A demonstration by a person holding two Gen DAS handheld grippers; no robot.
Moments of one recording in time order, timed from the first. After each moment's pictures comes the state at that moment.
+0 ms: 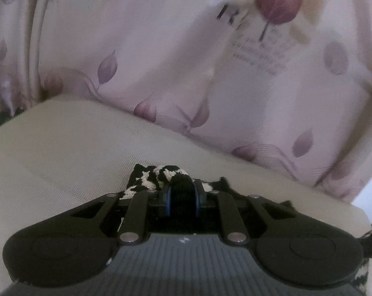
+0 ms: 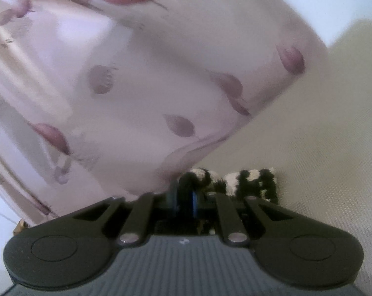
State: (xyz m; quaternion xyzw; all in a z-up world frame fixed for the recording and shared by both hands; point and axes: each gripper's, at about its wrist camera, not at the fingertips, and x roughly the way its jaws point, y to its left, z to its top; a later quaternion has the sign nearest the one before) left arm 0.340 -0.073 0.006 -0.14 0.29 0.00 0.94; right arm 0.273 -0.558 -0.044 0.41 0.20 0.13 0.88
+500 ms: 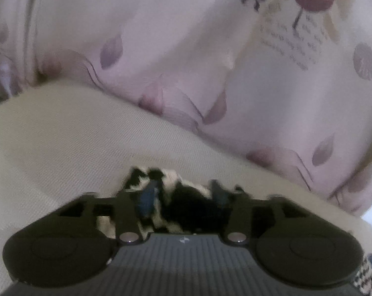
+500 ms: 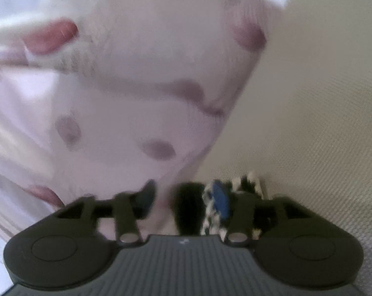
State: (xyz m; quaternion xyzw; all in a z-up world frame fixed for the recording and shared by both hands) left arm 0.380 -0.065 -0.018 -0.17 0.29 0.03 0.94; right arm 0.298 -0.590 -0.104 0.55 0.14 0.11 0.81
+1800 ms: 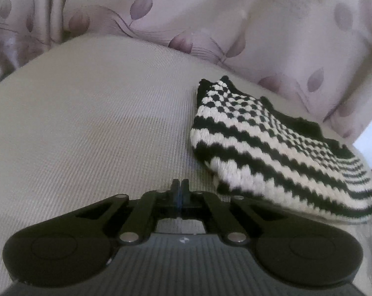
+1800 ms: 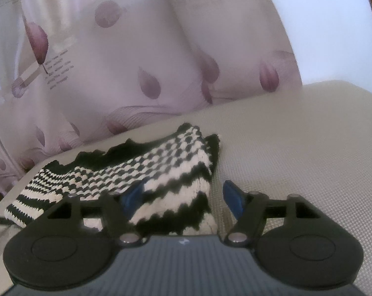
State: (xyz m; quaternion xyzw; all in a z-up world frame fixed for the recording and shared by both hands) left arm 0.264 0.025 -0.041 -0.13 0.39 -0.06 0.91; right arm 0.207 -0.496 -0.081 0.17 0.22 0.04 0.96
